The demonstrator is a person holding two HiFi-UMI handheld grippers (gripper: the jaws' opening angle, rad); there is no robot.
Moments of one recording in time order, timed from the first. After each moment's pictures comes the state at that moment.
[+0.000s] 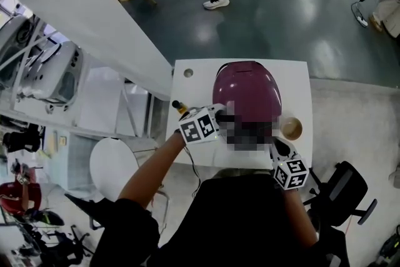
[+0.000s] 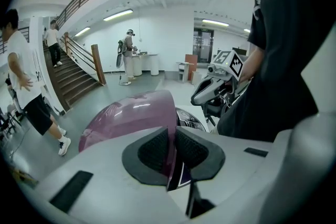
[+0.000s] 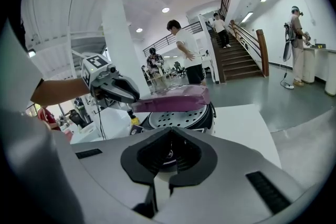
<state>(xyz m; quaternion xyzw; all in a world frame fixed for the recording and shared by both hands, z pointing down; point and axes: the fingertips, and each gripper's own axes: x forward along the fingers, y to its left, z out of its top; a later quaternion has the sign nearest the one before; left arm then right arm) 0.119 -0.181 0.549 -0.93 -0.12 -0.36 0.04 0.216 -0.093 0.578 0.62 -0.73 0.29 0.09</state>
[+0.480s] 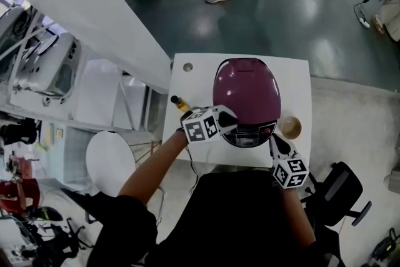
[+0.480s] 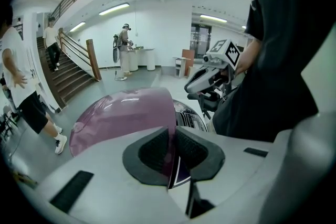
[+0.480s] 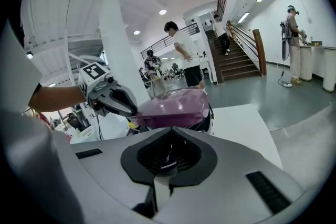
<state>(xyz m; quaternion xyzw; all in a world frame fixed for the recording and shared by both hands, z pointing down) 0.119 -0.169 0.576 -0.91 -0.14 -0.38 0.04 0.224 -0.099 0.578 0.63 -0.72 0.29 0.08</state>
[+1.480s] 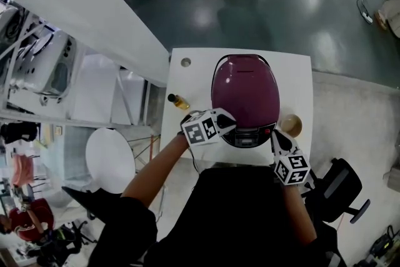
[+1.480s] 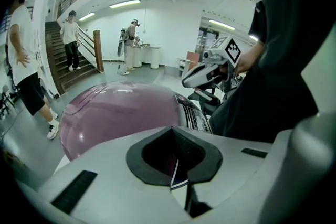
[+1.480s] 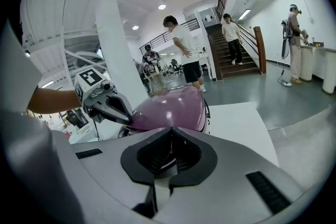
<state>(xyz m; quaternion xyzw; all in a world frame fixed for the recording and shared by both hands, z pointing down) 0.119 -0.169 0.608 -0.91 -0.13 -0.38 -0.02 0.239 -0.114 0.591 0.63 -0.71 0.30 0.10</state>
